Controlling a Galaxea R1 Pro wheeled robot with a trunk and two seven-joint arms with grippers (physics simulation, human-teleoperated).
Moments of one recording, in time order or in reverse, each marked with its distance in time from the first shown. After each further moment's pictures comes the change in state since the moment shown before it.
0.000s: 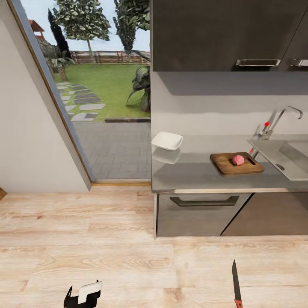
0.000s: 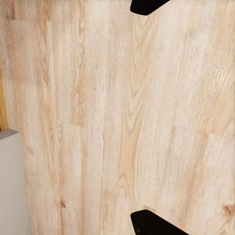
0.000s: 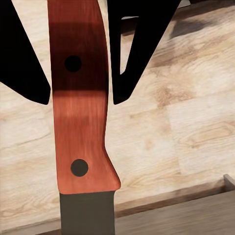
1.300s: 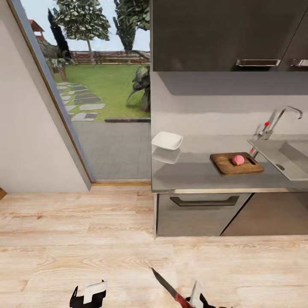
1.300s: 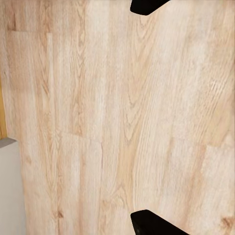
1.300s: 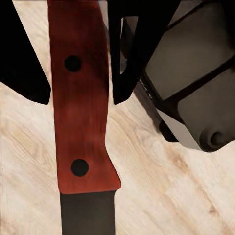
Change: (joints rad) left arm 0.000 -0.032 -0.001 0.000 0.000 0.000 -0.001; right arm -0.203 0.075 0.593 0.008 0.402 0.088 0.381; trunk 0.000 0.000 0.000
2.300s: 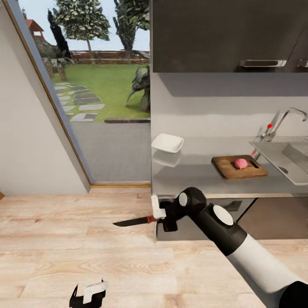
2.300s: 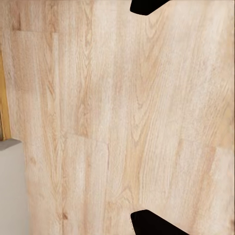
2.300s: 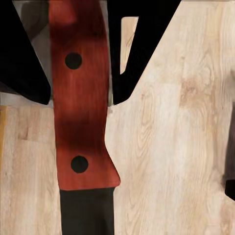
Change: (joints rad) left arm 0.000 0.002 0.000 0.000 0.000 -0.001 0.000; right arm -0.335 -0.036 0.002 -1.332 0.801 0.974 0.783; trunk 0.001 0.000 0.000
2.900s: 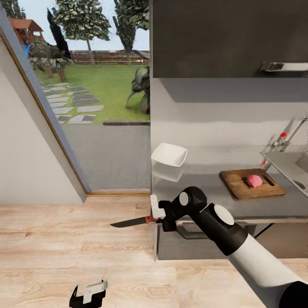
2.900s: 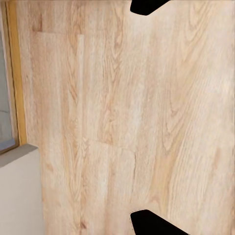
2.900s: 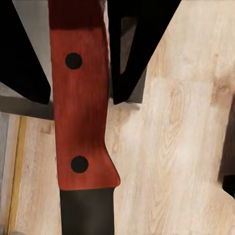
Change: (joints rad) left arm 0.000 0.000 0.000 0.000 0.000 0.000 0.000; right arm -0.001 0.000 -0.006 -0.020 -0.016 -0.027 0.014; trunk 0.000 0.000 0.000
